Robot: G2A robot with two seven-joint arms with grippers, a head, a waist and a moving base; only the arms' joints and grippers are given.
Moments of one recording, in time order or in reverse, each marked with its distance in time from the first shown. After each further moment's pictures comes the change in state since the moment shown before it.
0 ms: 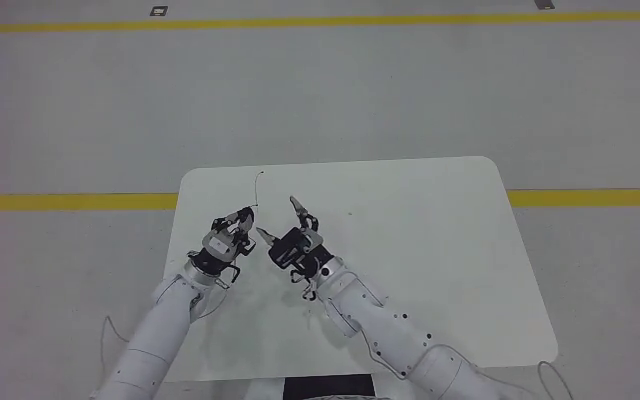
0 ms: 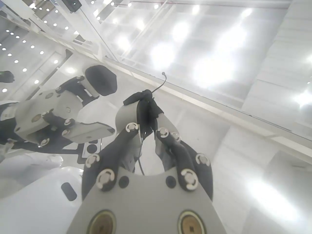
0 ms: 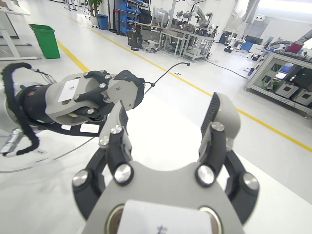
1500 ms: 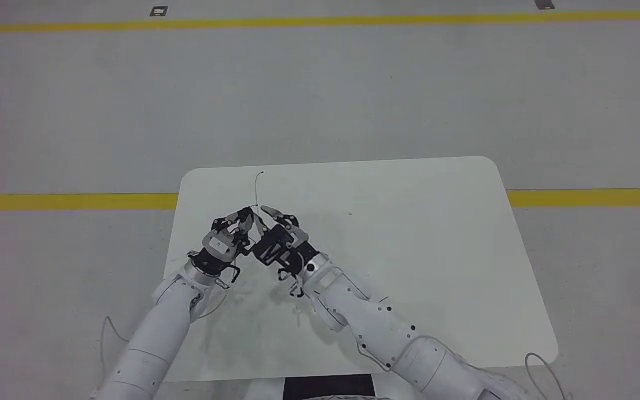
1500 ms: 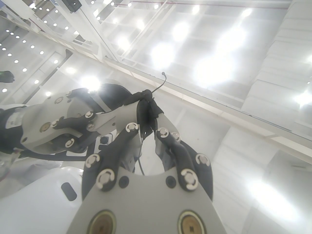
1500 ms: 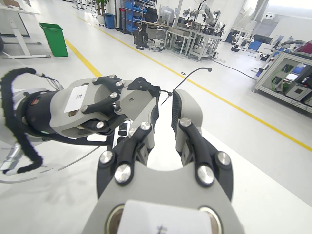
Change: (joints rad) left arm 0.000 0.000 0.000 0.000 0.000 0.000 0.000; right arm 0.056 -0.074 -0.028 0.100 0.000 -0.017 0.005
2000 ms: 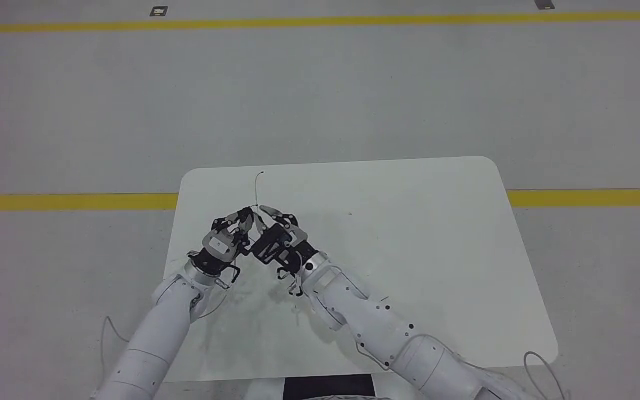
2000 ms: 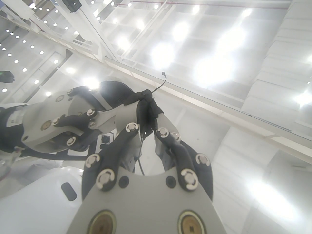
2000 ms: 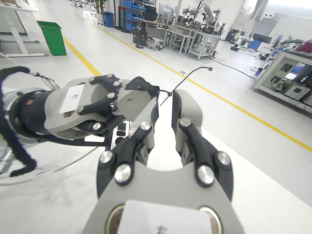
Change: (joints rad) left arm 0.000 0.000 0.000 0.000 0.000 0.000 0.000; right arm 0.009 -0.009 -0.004 0.017 0.000 0.004 0.002
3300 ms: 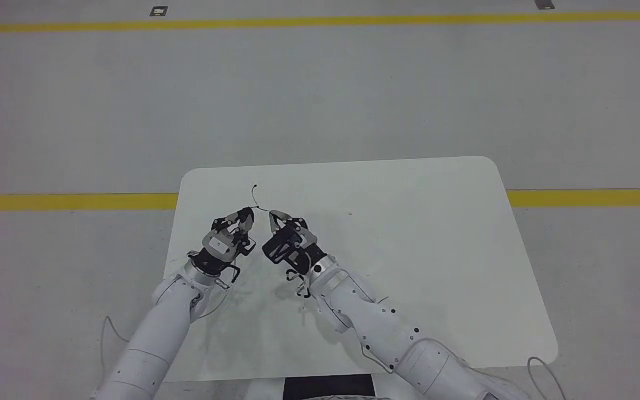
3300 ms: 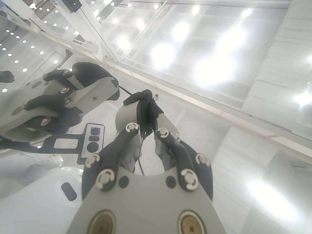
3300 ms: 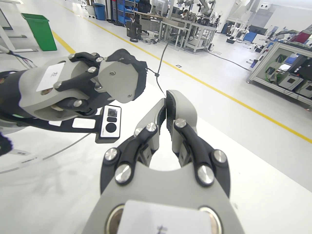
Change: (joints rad) left arm 0.000 0.000 0.000 0.000 0.000 0.000 0.000; right arm -0.037 0.023 0.031 0.002 0.000 0.019 0.001
